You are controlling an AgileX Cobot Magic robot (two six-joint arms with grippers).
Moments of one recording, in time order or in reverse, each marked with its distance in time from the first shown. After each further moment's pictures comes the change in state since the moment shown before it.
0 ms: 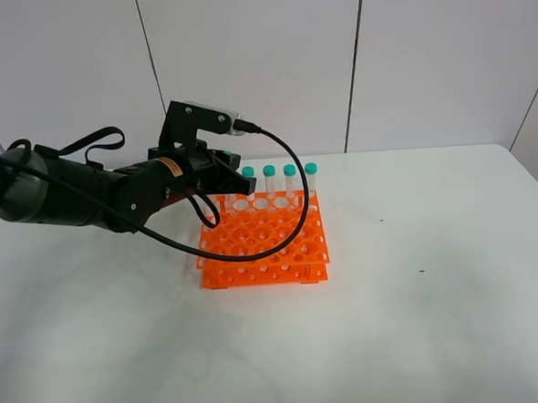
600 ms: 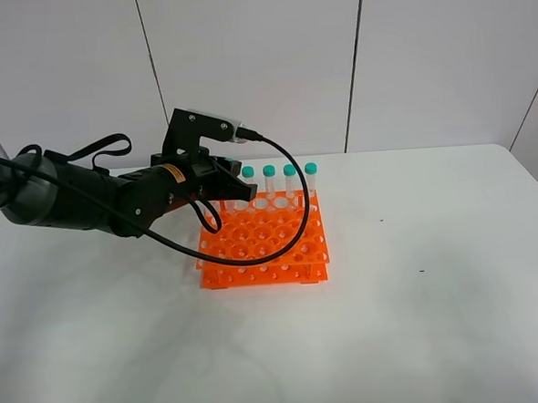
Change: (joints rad) left arm 0.001 0.020 0.000 0.000 -0.007 0.001; right arm 0.000 0.000 0.000 0.003 0.000 0.000
